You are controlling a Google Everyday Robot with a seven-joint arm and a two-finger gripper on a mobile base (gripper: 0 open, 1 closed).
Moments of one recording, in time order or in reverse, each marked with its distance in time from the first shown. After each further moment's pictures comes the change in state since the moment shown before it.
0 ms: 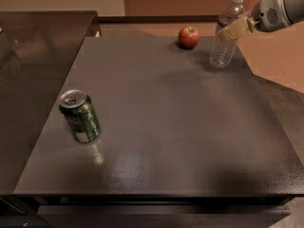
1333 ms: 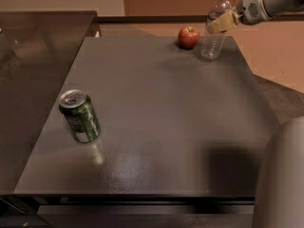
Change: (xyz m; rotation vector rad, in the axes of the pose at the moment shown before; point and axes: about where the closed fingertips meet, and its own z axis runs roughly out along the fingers) arm -0.021 -0.046 0.051 0.007 -0.011 0.034
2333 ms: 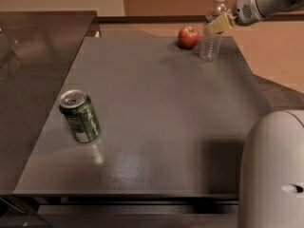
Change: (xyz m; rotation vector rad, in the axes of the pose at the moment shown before) arm 0.004 -0.008 0.023 -0.020 0.039 0.005
